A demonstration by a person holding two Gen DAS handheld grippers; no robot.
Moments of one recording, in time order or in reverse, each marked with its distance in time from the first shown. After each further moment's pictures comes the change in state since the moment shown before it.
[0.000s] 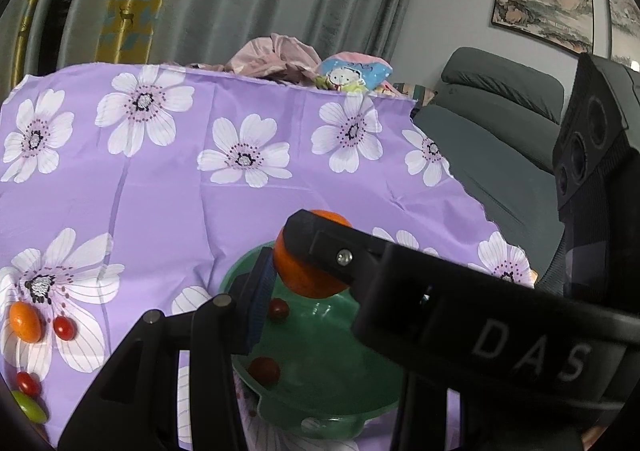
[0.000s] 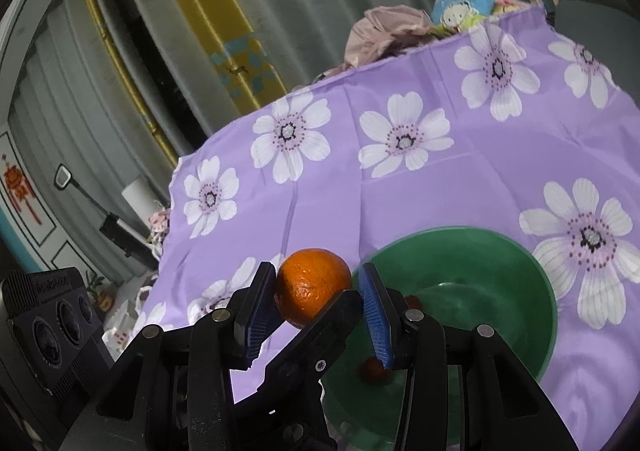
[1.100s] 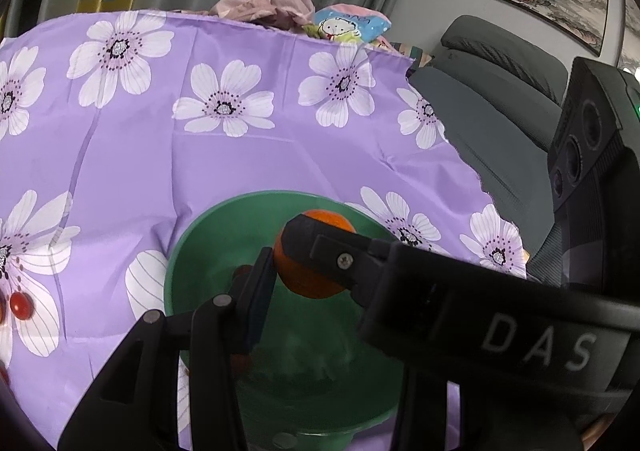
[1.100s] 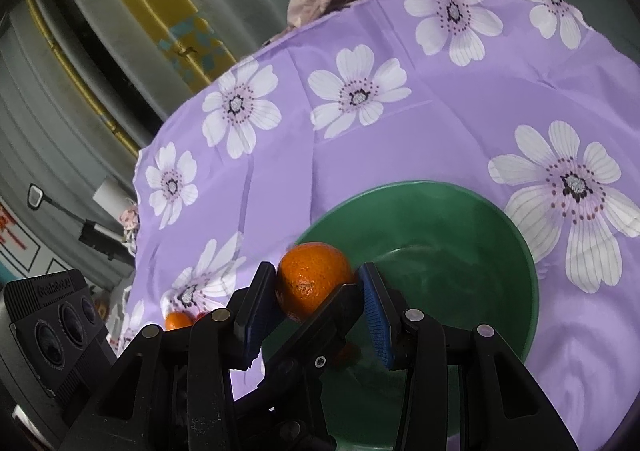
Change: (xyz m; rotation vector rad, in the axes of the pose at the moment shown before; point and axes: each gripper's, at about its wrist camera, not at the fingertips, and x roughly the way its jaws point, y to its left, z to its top) left arm 0.047 0.001 -0.013 -0.047 0.162 -0.063; right arm 0.022 -0.043 -0.004 0.130 0.139 -0.077
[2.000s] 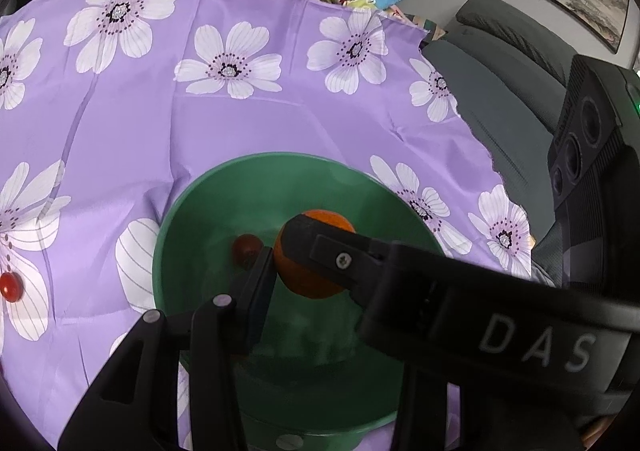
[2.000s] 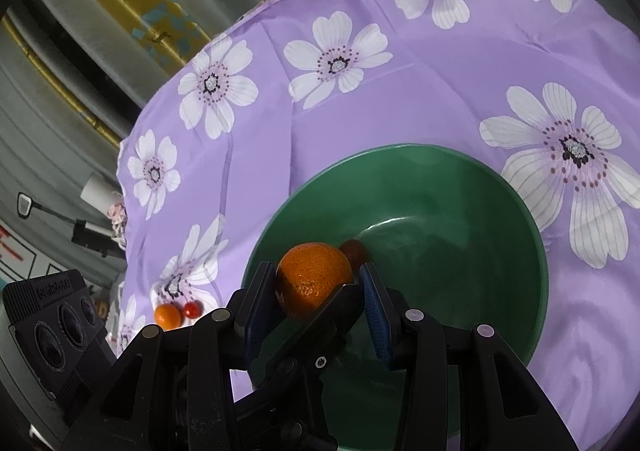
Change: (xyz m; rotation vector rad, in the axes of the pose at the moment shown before) left arm 0.023 0.009 -0.005 -0.035 0.123 0.011; right arm 0.020 -0.013 -0.002 0.075 0.105 -0.028
